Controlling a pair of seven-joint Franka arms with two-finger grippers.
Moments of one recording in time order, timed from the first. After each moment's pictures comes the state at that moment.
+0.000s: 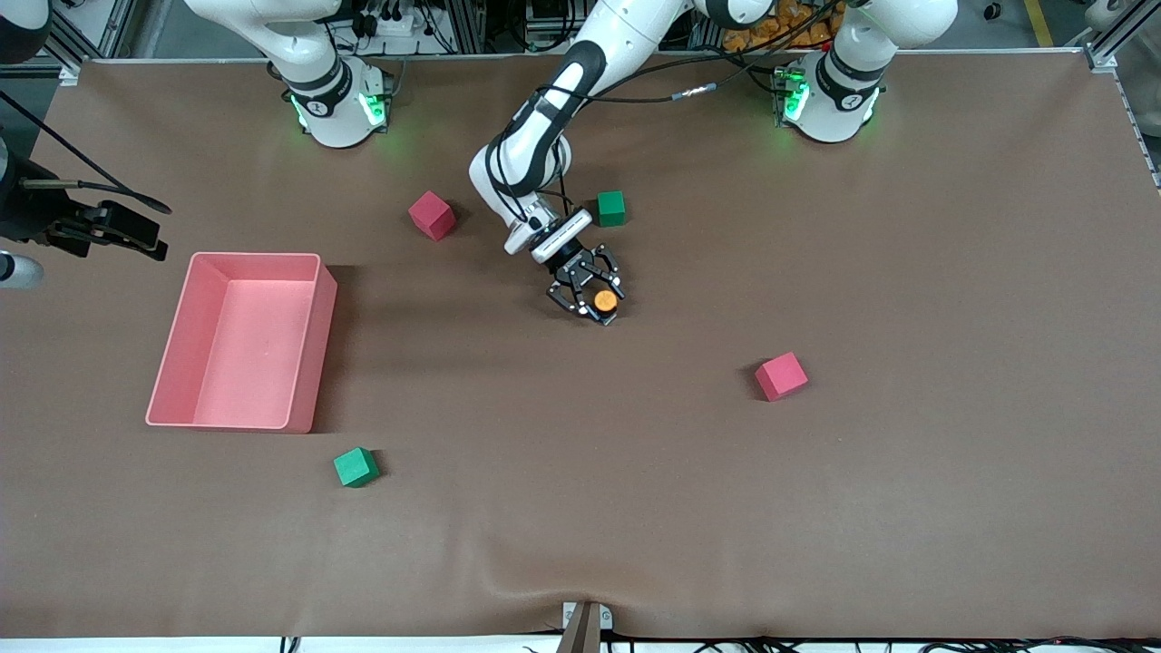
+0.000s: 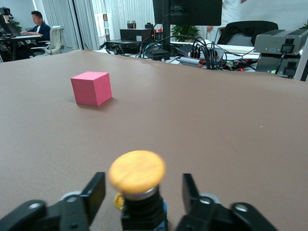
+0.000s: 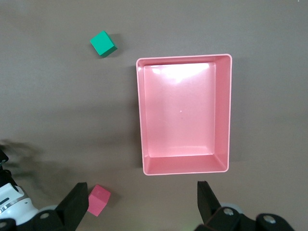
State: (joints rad) left arm -1.46 1.14 0.39 -1.27 0.75 1.73 -2.28; right arm 0.02 0.06 -0.02 -1.50 0.02 1.48 0.07
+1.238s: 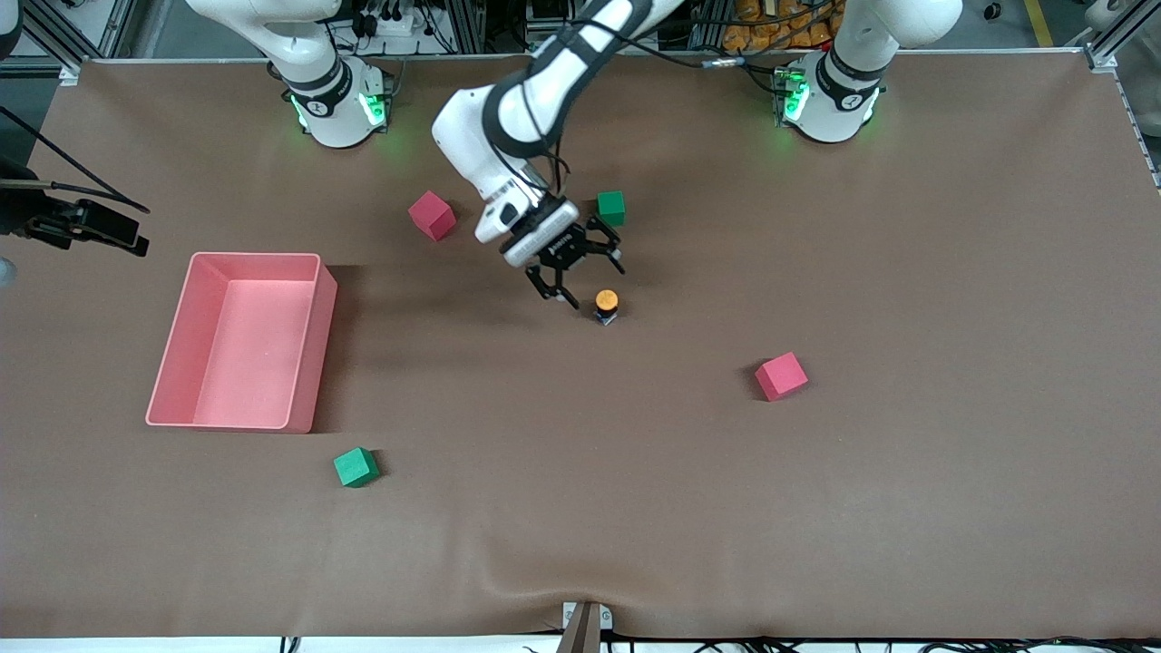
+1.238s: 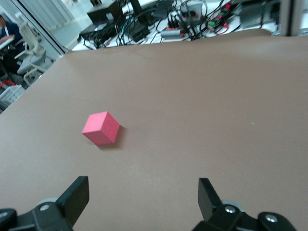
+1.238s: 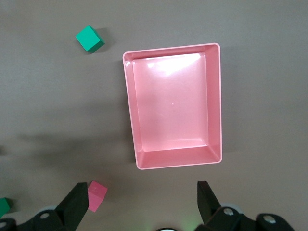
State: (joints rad) left arm -1.33 0.84 0.41 -1.24 0.55 1.69 -1.52; right arm -0.02 0.06 -0.03 -1.50 0.02 1.45 0.07
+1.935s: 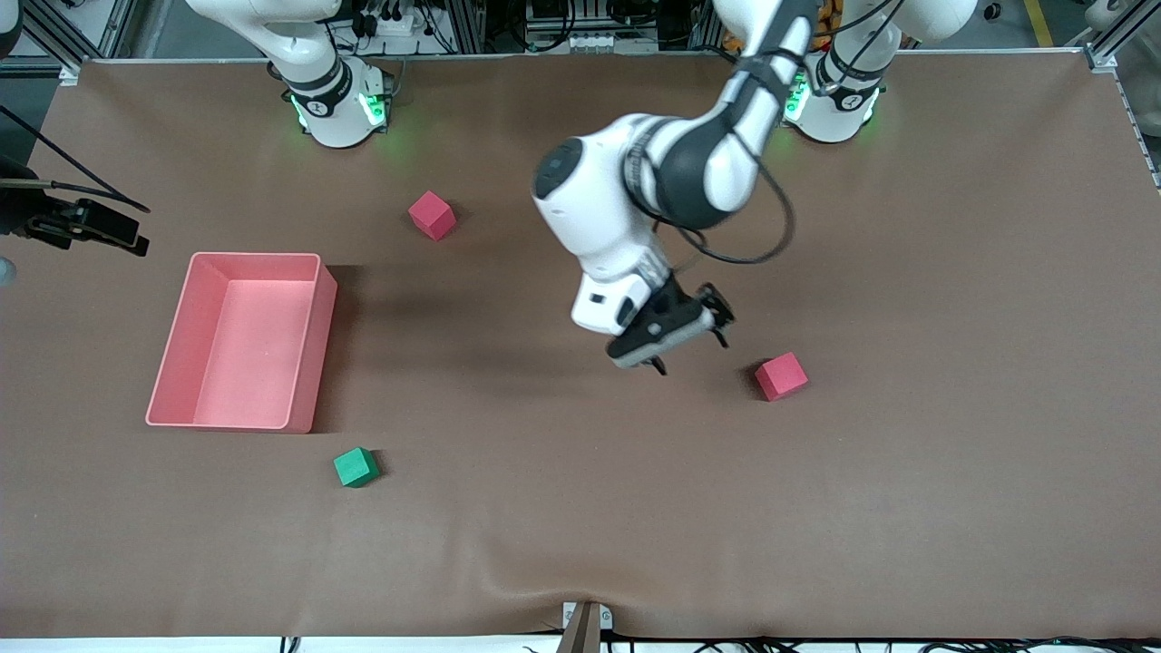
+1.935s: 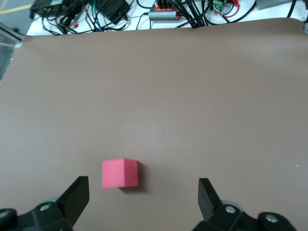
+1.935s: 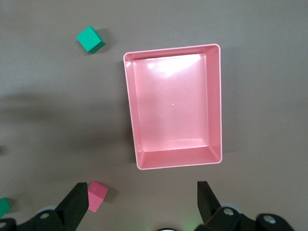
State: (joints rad) left arm -0.98 0.66 0.40 -1.24 0.35 1.81 -0.93; right arm -0.02 0.05 -0.03 -1.49 0.02 1.44 0.07
